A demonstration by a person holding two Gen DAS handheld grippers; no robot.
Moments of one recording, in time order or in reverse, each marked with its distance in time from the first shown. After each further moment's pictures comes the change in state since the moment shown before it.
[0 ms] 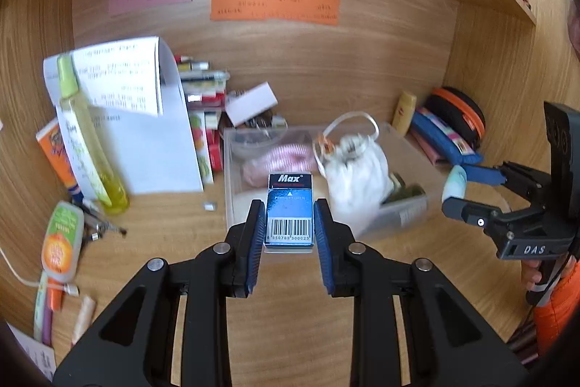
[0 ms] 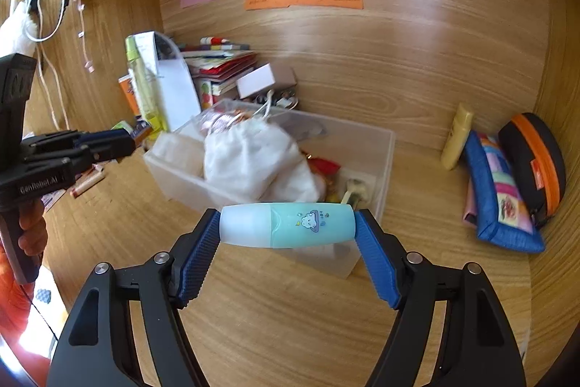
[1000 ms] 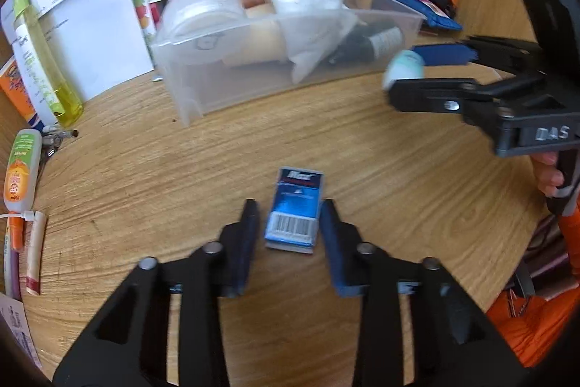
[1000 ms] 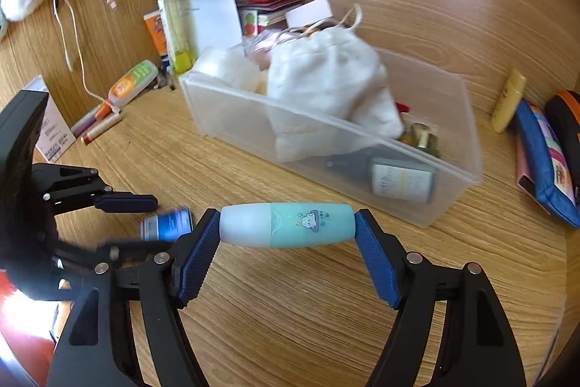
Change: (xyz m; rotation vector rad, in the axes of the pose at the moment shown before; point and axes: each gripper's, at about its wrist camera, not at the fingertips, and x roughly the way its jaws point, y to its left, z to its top) left arm 0.019 -0.024 -0.109 0.160 0.311 -0.064; right arm 0.032 0.051 -0.038 -0.052 0.161 0.069
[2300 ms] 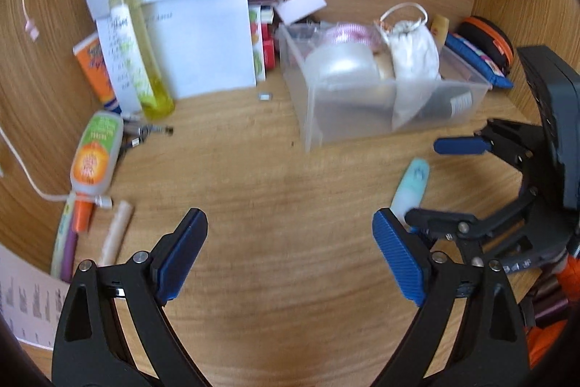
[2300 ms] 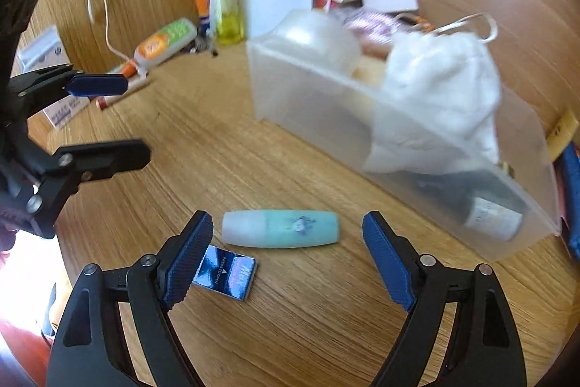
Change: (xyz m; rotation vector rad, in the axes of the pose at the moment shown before) left arm -0.043 0.068 0.002 -0.151 -0.057 0.141; right arm 0.045 0.062 0.000 -0.157 0.107 0.052
